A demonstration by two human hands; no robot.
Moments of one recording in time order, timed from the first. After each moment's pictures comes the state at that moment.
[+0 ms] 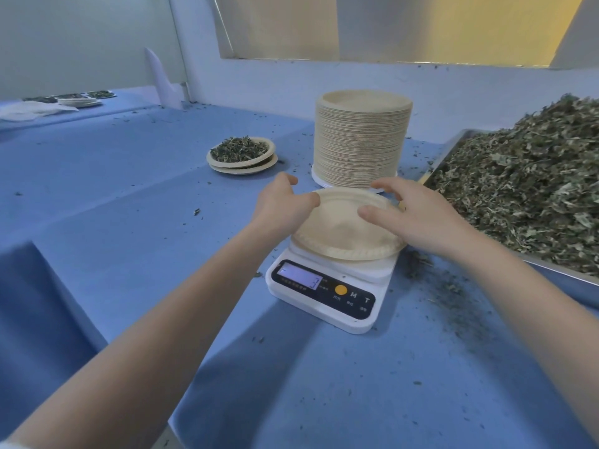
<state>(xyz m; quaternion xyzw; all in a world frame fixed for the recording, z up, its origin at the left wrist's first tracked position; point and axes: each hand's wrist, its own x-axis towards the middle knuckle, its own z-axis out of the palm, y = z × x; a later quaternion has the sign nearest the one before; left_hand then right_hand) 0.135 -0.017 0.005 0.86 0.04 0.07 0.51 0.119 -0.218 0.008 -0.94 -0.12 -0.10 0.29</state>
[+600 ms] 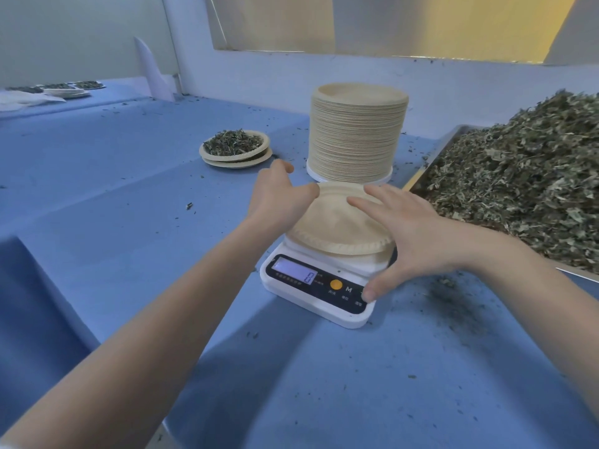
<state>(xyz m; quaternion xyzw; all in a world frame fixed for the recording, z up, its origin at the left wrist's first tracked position) 0.135 -0.020 0.004 0.87 0.02 0.12 0.48 0.088 -0.217 0.019 -0.97 -0.25 0.07 0.03</state>
